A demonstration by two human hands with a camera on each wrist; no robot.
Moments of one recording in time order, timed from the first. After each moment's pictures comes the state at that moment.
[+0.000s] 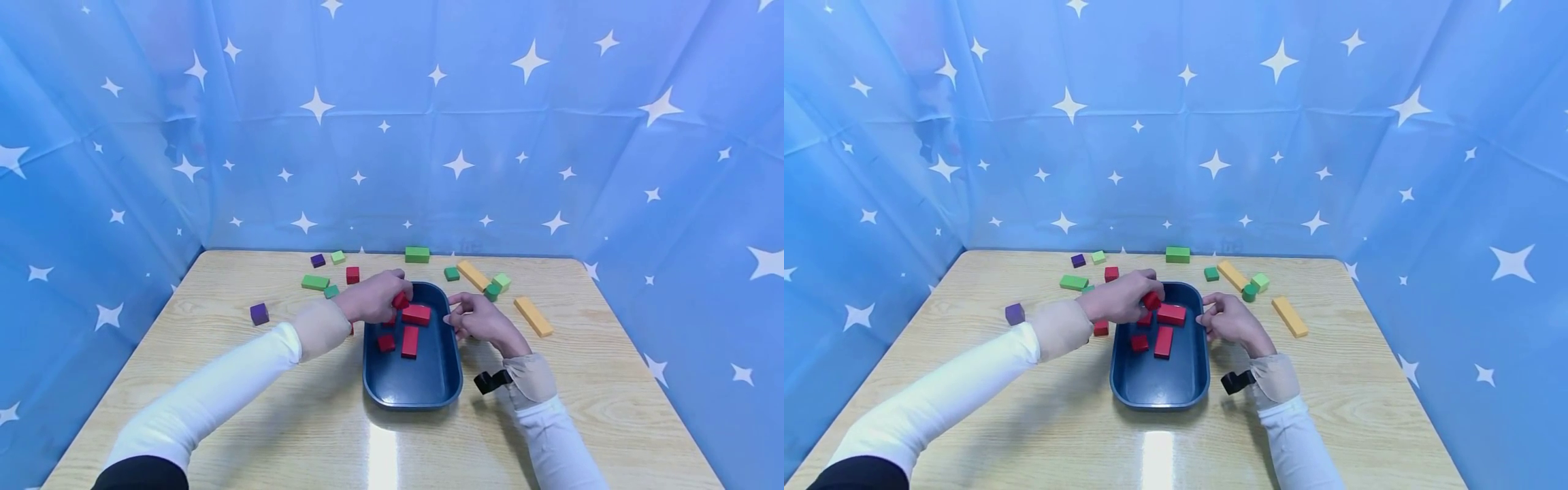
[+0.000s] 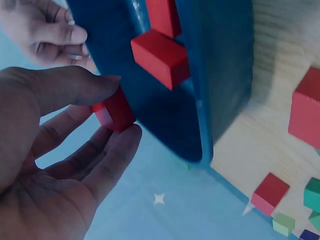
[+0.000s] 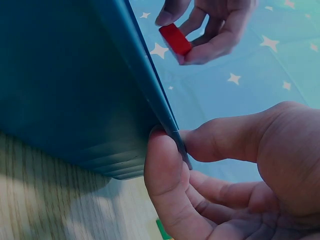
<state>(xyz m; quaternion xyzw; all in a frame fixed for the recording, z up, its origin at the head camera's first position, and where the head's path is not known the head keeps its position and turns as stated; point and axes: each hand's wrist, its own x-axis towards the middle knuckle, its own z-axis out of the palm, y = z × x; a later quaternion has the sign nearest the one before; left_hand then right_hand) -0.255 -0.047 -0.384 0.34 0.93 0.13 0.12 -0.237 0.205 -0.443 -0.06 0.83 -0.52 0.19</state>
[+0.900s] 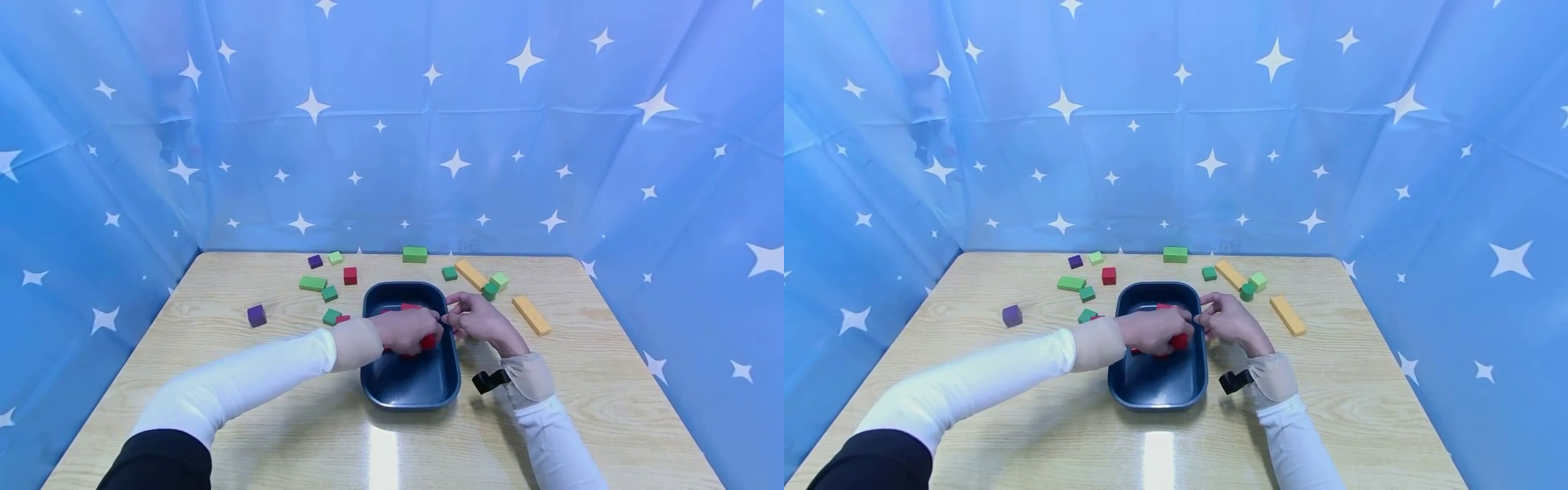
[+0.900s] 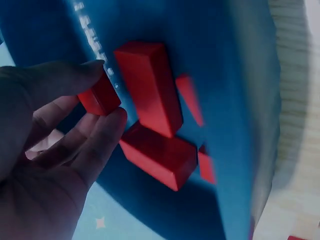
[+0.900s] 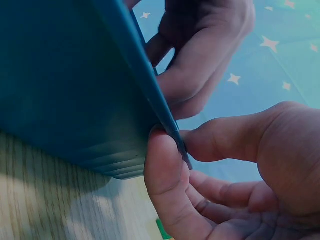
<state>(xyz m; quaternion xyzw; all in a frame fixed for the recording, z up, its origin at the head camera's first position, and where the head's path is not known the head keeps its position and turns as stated) -0.238 0.008 -0.422 0.46 0.87 0.03 0.17 -0.238 0.208 -0.443 -0.06 0.83 -0.52 0.19</state>
